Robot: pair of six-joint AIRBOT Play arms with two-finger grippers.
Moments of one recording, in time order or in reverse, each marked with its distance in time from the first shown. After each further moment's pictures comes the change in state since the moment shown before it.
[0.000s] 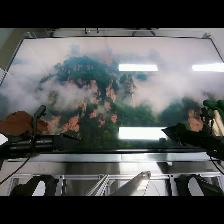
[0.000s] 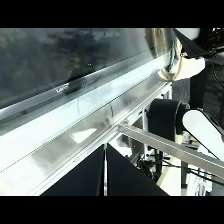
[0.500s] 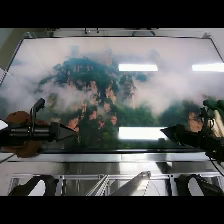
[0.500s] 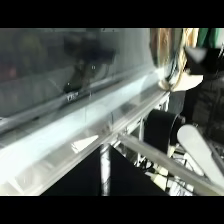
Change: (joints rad) left arm 0.053 -0.247 0.151 0.035 -0.011 -0.013; right arm 0.005 0.006 -0.012 0.021 0.024 -0.043
